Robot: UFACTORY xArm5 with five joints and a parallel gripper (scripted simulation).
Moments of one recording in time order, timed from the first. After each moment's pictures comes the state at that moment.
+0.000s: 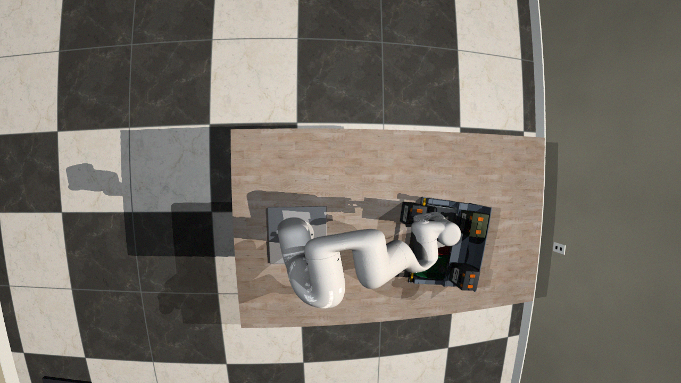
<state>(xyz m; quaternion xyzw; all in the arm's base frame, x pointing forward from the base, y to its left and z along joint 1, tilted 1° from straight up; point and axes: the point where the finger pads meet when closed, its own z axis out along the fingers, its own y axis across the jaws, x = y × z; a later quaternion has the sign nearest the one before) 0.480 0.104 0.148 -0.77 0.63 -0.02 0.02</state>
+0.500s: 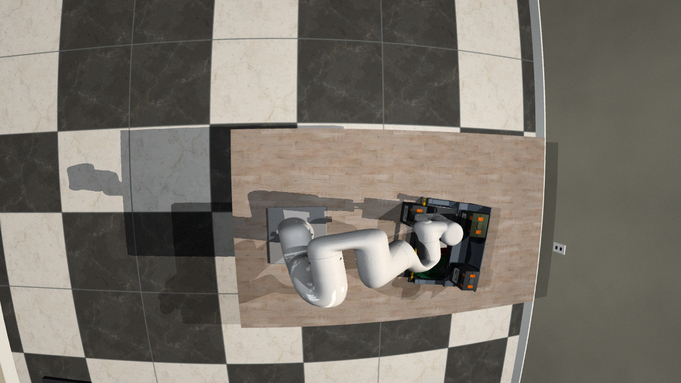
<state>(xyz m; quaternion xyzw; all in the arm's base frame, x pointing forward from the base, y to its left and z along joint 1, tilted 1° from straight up) 0.481 0.103 0.147 -0.73 0.69 -0.01 0.01</state>
